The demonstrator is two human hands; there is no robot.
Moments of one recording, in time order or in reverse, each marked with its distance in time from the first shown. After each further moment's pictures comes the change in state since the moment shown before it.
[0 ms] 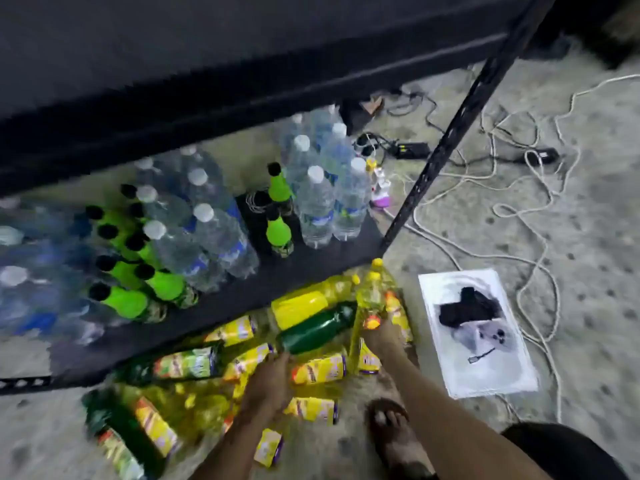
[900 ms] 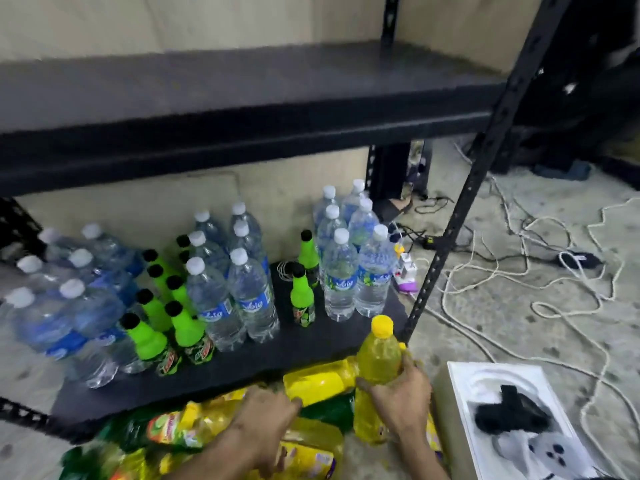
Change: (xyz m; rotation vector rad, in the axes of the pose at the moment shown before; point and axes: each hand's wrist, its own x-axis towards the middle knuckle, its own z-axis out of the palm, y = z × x) left_hand -0.026 0.027 -0.071 0.723 0.110 0.194; right_hand -0.028 -0.017 -0.018 0.378 0.368 -0.615
